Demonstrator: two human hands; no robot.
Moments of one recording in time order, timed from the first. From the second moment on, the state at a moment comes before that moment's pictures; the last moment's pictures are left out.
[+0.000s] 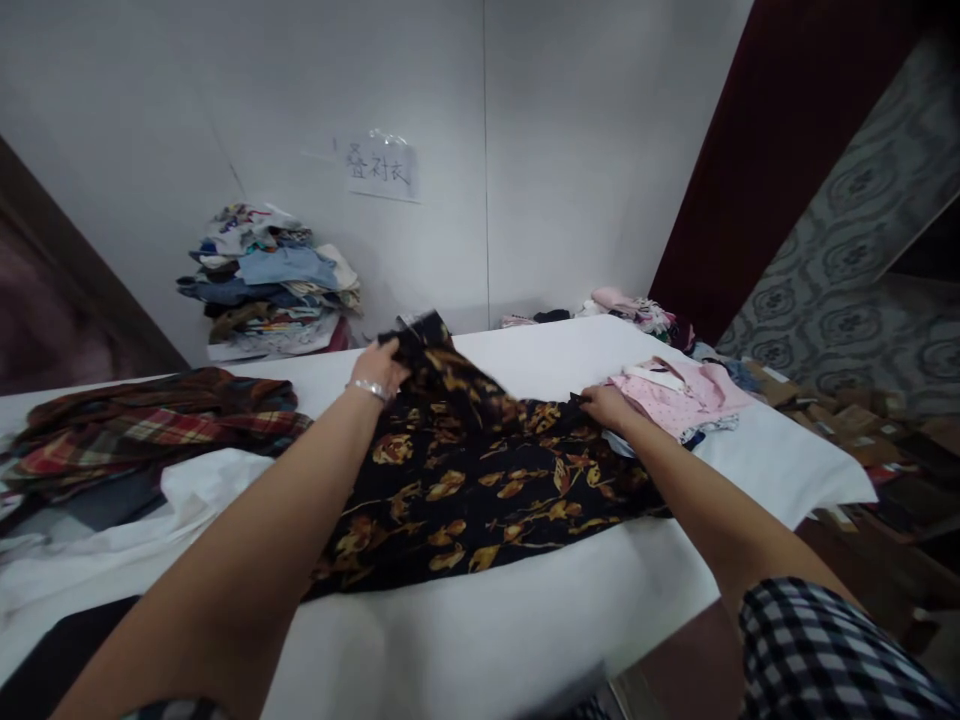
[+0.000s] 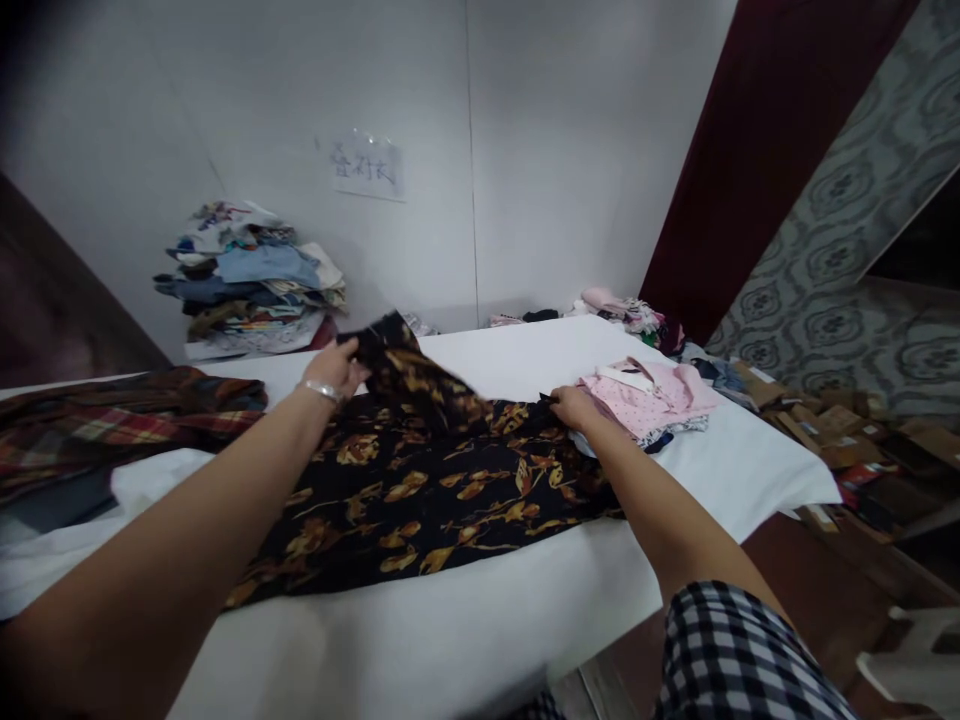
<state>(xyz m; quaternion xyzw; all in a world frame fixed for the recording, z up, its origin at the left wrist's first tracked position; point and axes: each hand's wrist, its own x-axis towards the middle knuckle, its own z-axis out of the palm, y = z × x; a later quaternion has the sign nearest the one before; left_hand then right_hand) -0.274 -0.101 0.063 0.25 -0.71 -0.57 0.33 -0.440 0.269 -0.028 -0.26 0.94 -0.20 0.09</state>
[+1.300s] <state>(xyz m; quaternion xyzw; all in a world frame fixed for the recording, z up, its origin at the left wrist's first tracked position) -0.387 -0.050 0.069 0.09 -0.68 -0.67 0.30 -0.440 0.229 0.016 -0.27 0.87 -0.42 0.05</state>
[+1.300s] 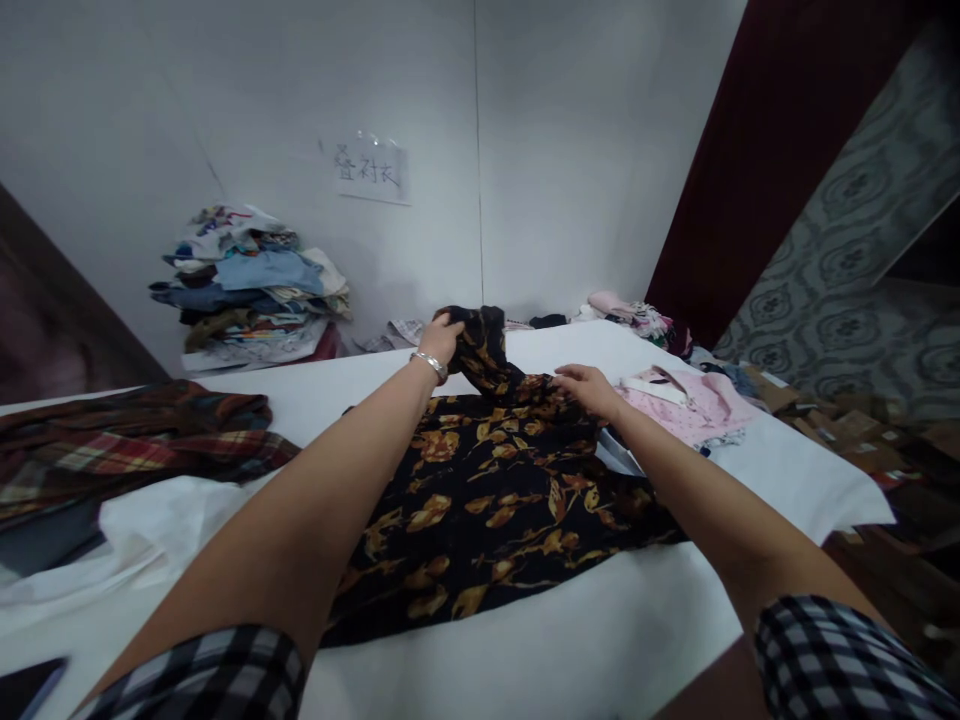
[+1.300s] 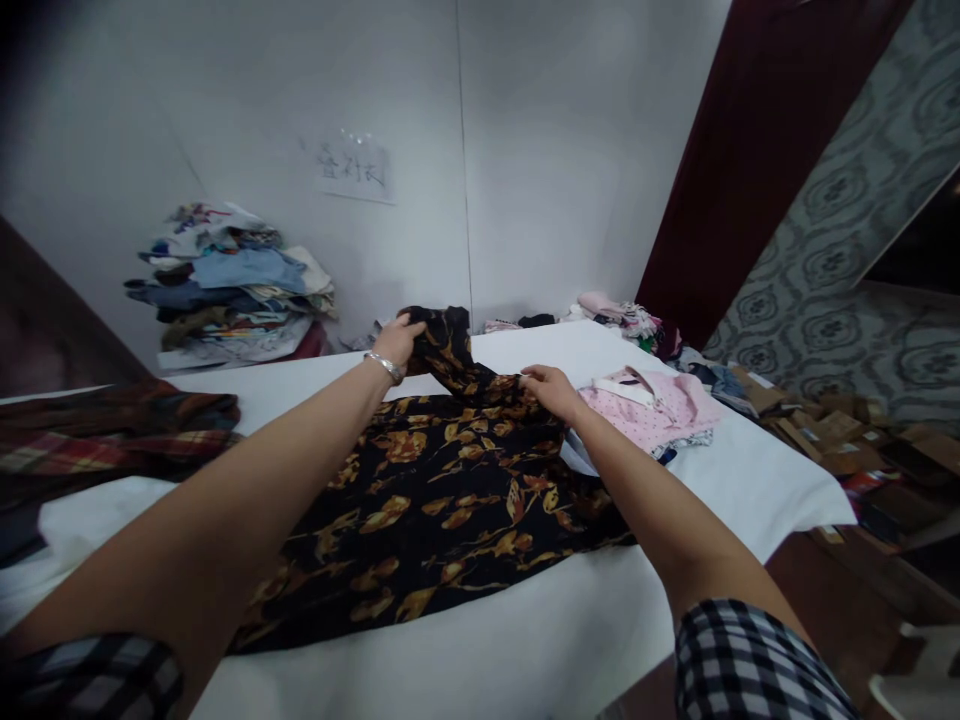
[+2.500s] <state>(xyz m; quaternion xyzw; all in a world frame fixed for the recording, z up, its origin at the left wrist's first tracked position) -0.321 -0.177 -0.031 0.23 -0.97 0.00 0.02 -0.484 0.207 0.085 -0.13 0.57 -0.80 0.10</state>
